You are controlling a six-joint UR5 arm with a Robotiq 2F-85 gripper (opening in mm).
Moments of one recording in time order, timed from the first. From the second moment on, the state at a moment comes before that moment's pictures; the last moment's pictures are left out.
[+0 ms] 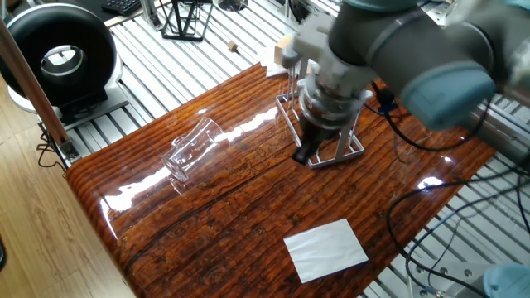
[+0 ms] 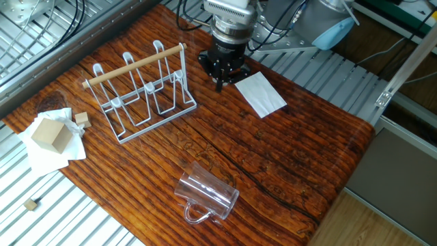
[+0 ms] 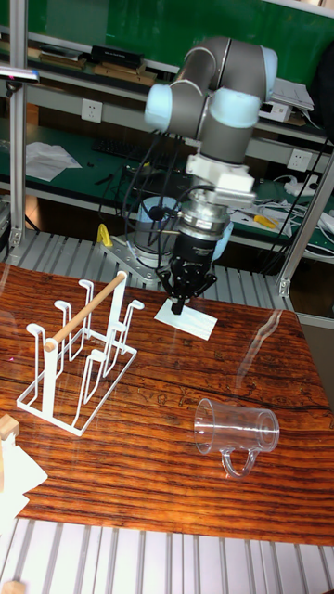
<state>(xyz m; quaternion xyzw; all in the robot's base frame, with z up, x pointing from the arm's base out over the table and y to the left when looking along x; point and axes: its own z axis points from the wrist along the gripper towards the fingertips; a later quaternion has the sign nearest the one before) 0.410 0.055 0.120 -0.16 0.98 -0.03 0.08</state>
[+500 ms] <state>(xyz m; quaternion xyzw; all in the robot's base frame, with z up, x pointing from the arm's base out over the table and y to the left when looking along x) 0.464 0.090 0.125 -0.19 0.98 -0.04 0.09</state>
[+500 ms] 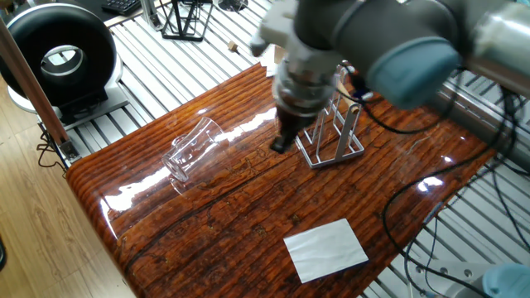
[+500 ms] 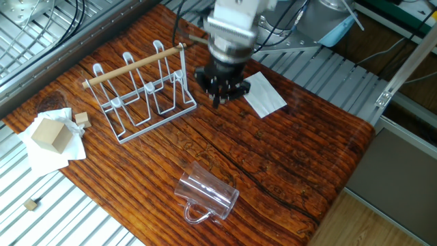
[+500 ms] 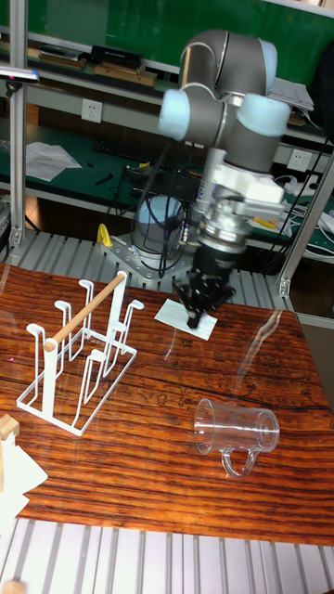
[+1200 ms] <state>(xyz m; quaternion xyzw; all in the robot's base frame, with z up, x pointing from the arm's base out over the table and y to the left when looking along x) 0.490 0.108 0.114 -0.21 0.97 -0.05 0.10</state>
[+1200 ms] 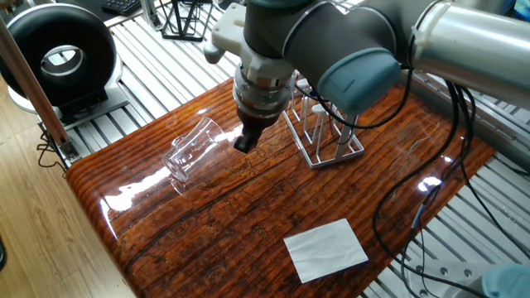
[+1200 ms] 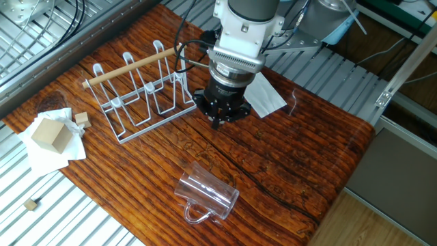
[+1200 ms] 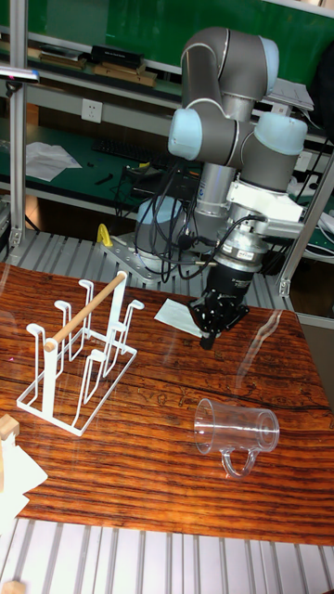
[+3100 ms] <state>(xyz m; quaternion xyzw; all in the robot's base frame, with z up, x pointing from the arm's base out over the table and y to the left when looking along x) 0.514 0.123 0.125 -0.16 0.97 -0.01 0.16</state>
